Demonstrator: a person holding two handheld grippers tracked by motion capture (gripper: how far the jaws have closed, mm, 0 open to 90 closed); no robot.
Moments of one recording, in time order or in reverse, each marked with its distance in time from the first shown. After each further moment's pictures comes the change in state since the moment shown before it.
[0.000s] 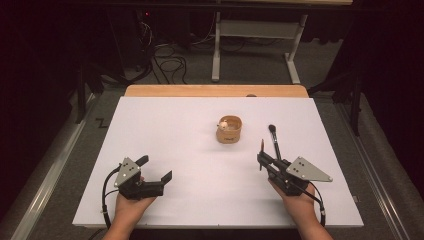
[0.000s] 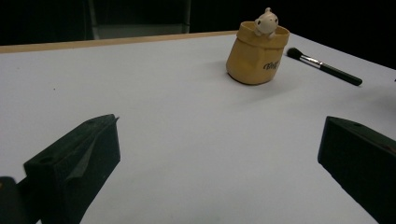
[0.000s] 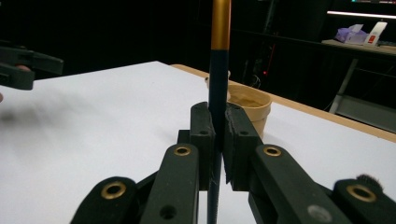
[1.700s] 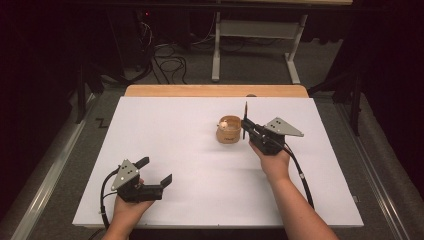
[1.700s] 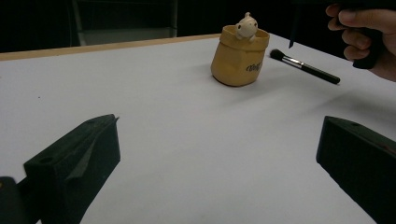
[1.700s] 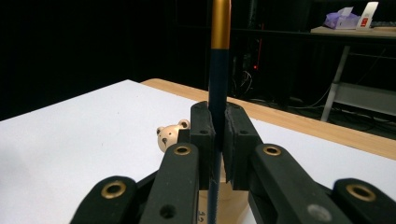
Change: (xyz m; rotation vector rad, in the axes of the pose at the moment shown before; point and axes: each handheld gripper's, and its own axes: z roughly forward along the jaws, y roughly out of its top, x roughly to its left) left arm -0.005 0.002 -0.006 -0.010 -0.053 0.016; right arm -0.036 0.031 0.101 0.006 -0.053 0.119
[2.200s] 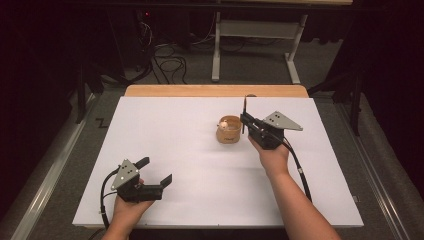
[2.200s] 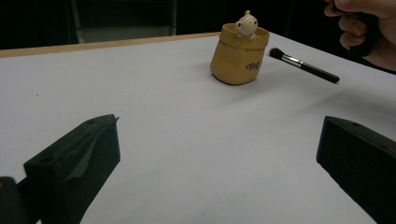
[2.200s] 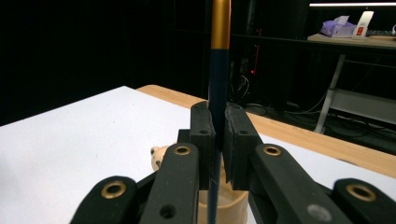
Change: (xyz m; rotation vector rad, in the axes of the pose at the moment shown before) left arm 0.001 0.000 0.000 0.006 -0.005 -0.001; right arm -0.001 0.015 0.007 -0.014 -0.007 -0.019
